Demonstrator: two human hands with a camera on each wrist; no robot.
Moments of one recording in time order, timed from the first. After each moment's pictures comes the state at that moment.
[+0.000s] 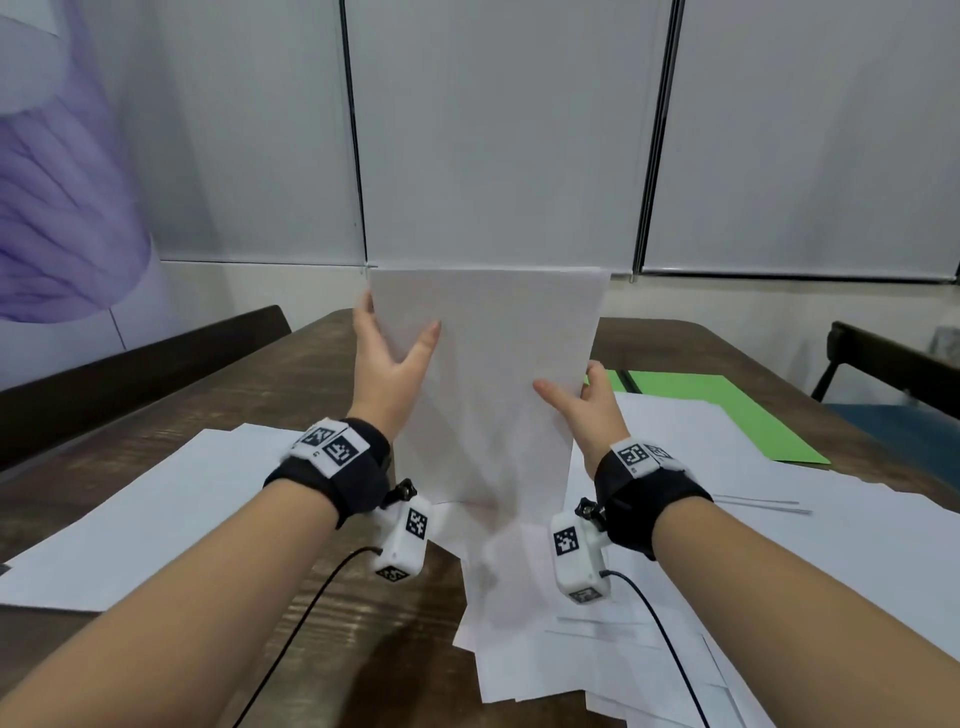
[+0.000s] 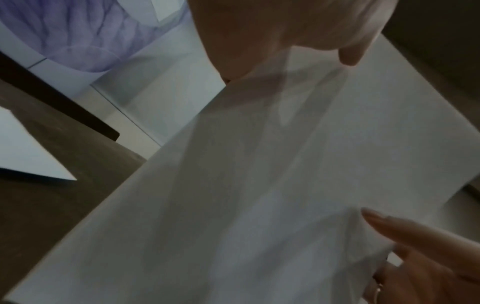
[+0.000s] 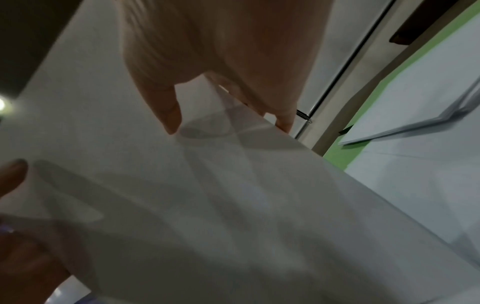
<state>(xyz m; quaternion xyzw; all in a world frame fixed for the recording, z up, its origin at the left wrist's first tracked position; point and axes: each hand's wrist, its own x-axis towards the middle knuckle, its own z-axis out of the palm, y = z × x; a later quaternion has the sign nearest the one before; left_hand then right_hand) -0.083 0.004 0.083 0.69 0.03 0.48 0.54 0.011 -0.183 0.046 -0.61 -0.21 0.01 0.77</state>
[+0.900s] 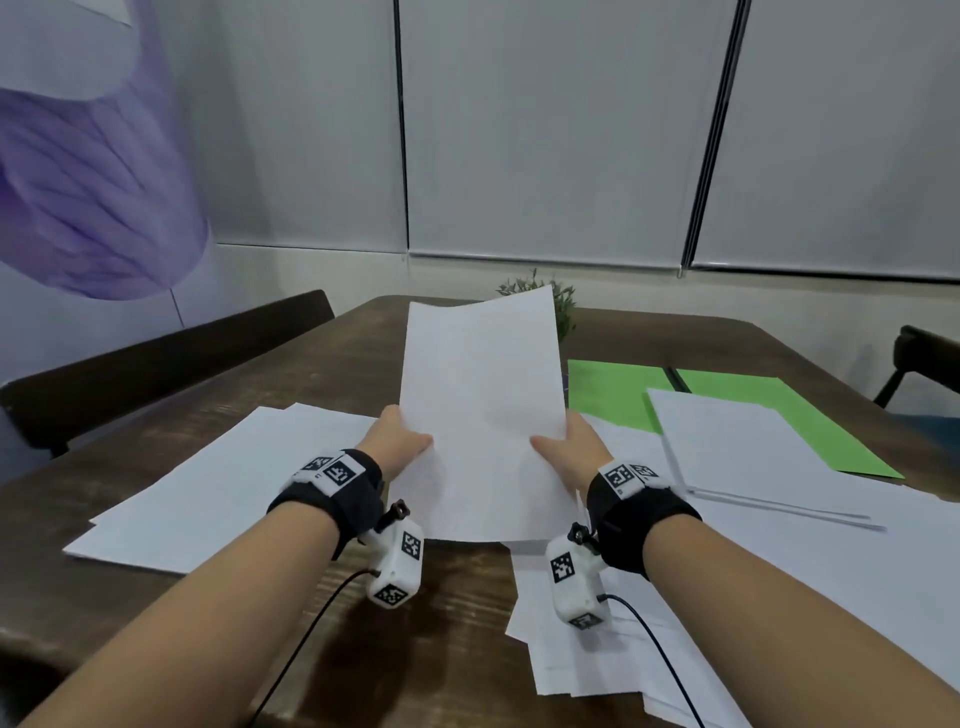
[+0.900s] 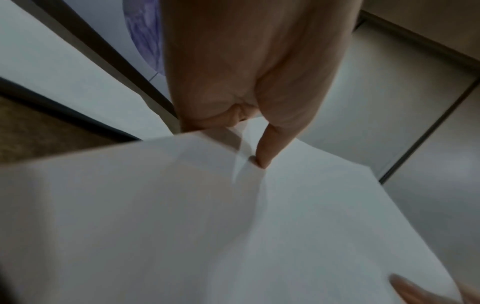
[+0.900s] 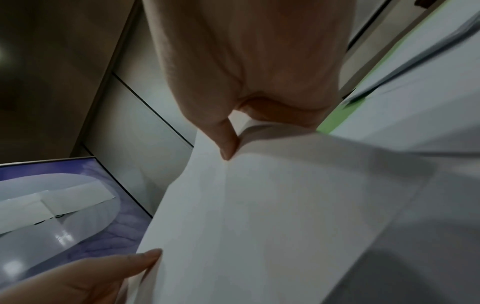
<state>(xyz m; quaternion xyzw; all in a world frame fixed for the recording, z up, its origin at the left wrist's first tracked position) -0.108 0.078 0.008 0.79 0.28 0.15 0.53 0.006 -0.124 -0.004 -0.80 -0.21 0.08 0.56</state>
